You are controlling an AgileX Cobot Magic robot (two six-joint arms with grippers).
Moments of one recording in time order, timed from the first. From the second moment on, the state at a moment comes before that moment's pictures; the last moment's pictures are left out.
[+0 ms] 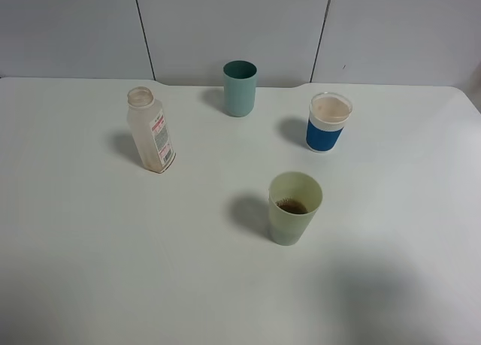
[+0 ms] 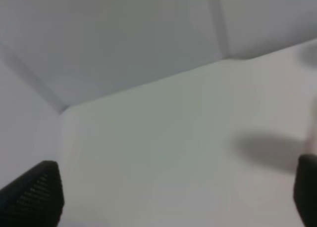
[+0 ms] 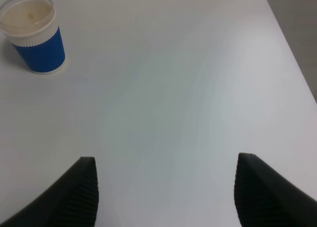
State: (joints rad) left arm -0.28 0.66 -0.94 0.41 0.83 -0.11; right arm 0.07 0.00 -0.50 -0.13 1.07 0.09
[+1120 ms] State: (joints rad) left arm 0.12 0.06 -0.54 0.04 0.95 -0.11; right arm 0.07 0.00 -0.50 -0.13 1.07 0.09
